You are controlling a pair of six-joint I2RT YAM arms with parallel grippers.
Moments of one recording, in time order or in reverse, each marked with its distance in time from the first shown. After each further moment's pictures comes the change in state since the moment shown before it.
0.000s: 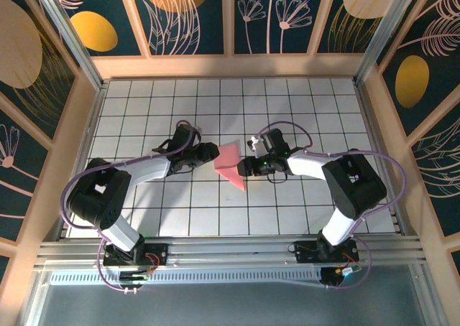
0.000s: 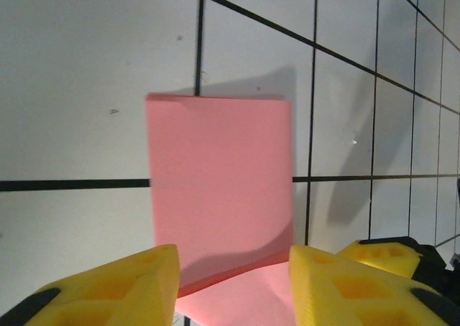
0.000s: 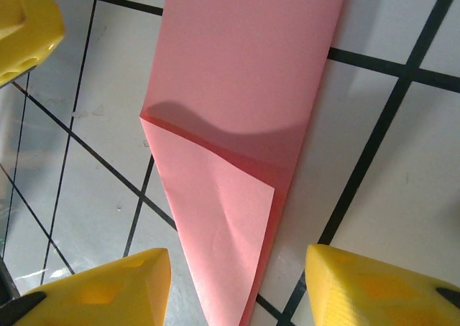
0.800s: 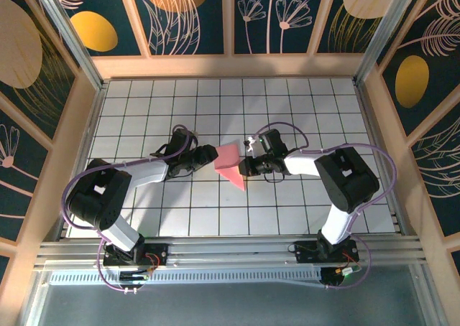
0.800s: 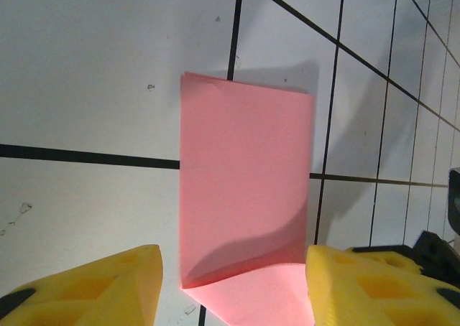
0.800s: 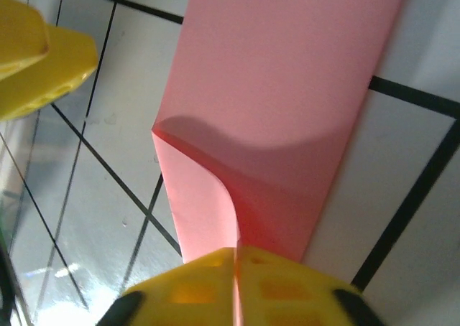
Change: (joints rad) left arm 0.021 -0.004 -0.066 0.073 0.023 -0.073; right arm -0.006 0.067 0.000 0.107 -0.060 -0.012
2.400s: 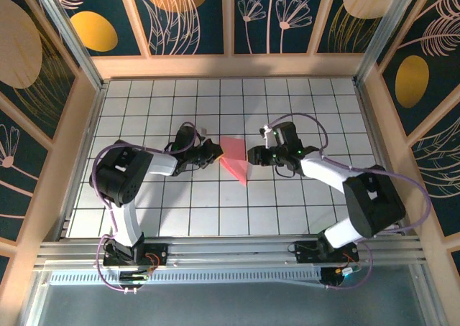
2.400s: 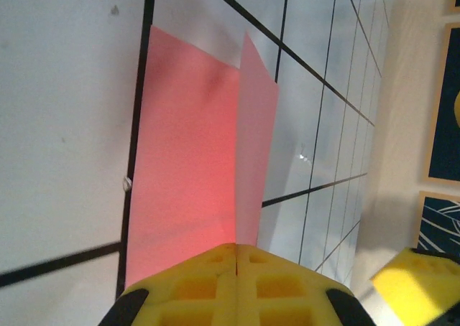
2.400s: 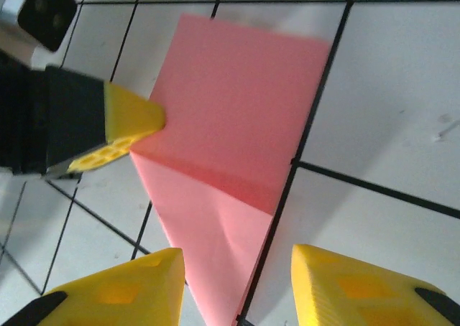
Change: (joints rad) left arm 0.016 0.248 0.052 0.346 0.227 -0.165; right arm -0.032 -0.285 -0.006 -0.164 0.271 0.018
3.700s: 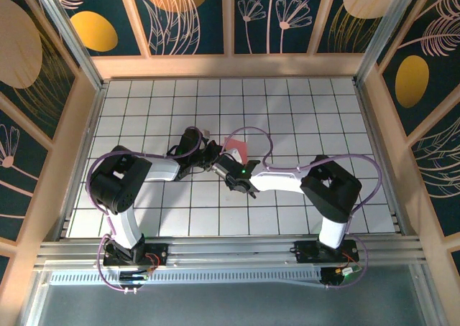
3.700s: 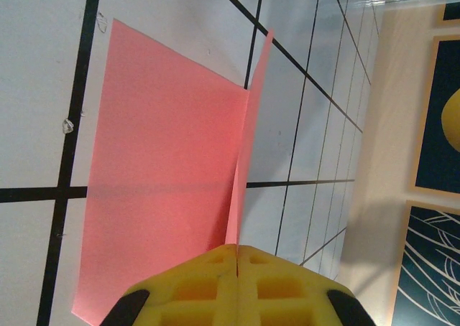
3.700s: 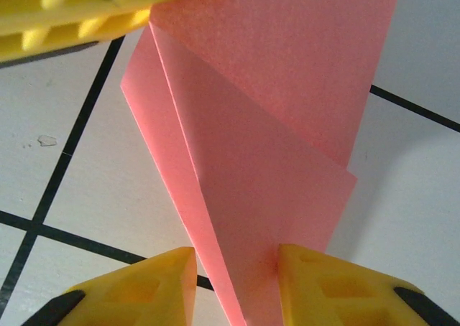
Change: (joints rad) left arm -0.072 -0.058 -0.023 0.002 -0.084 -0.093; right arm 0.513 0.320 0.232 -0.283 0.755 0.112
